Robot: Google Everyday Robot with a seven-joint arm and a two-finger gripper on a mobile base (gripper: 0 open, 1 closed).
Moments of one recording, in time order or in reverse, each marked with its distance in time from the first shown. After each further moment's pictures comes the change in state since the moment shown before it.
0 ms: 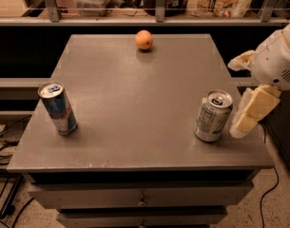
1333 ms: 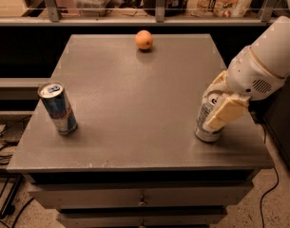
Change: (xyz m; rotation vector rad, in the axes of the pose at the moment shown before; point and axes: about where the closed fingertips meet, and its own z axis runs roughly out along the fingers) arm -0.014 0.012 0.042 -0.104 -0.005 0.015
